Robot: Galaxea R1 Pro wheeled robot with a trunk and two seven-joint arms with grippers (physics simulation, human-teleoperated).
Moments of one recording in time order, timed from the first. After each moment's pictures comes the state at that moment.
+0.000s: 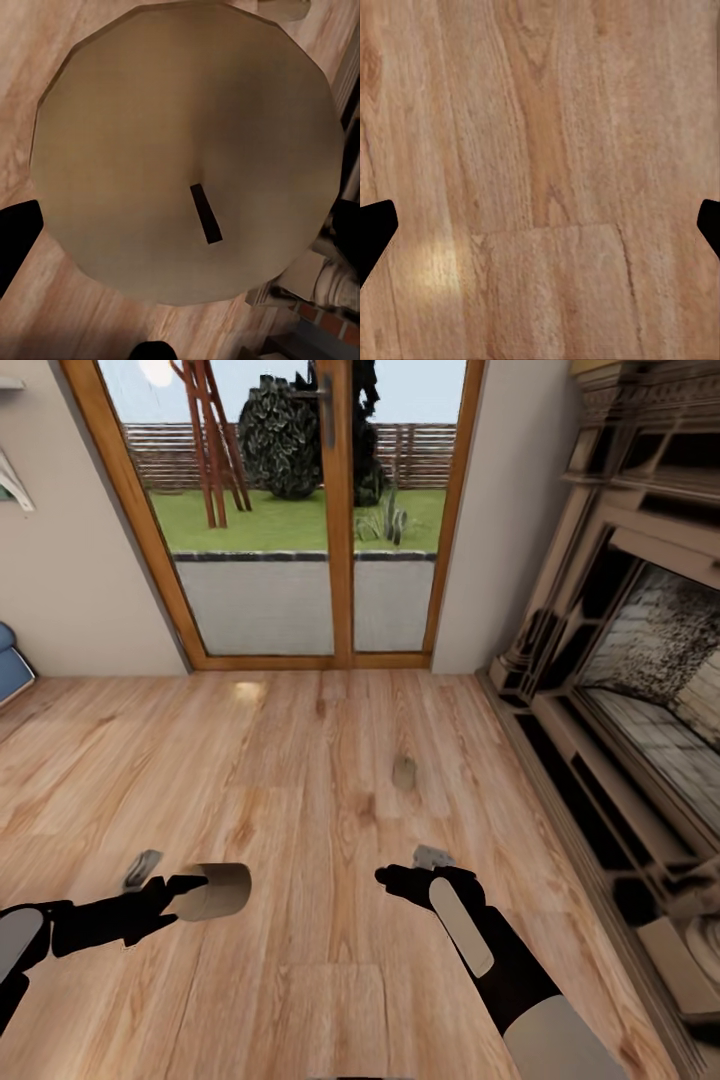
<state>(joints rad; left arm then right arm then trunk) -0.33 0.42 0.14 -1.34 1.41 1.05 0.22 -0.58 0.09 0.31 -1.09 -0.73 0.69 -0.42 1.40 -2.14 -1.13</state>
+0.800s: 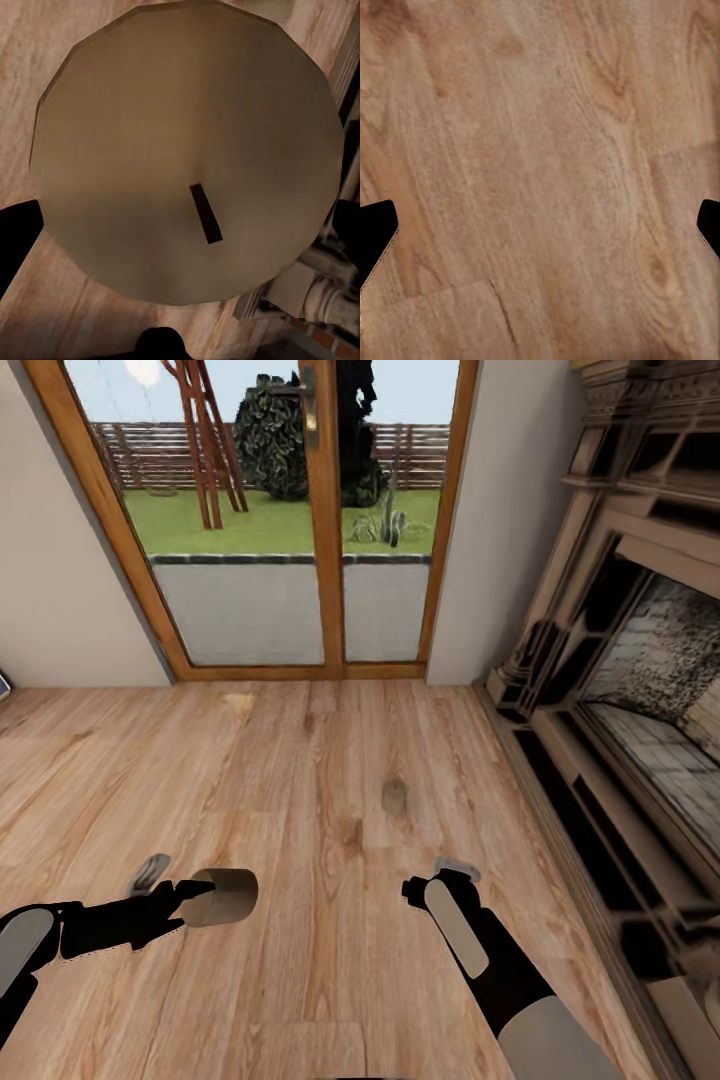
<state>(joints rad) -0.33 0.42 0.09 -1.34 1.41 1.05 0.22 -0.58 0.11 0.31 -1.07 -0.74 0.70 -0.79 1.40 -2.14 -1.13</state>
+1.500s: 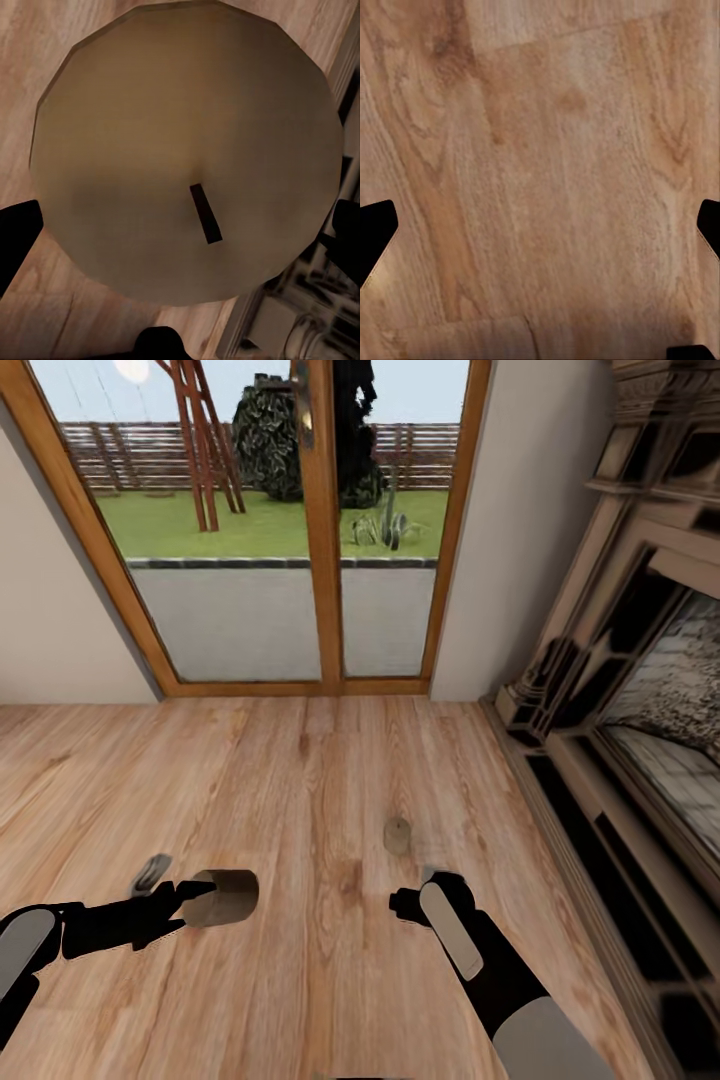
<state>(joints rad) -0.33 0.42 0.09 -1.34 1.41 1.05 0.22 -0.57 0.12 0.31 -1.04 -0.74 0.80 -0.69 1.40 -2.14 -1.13</state>
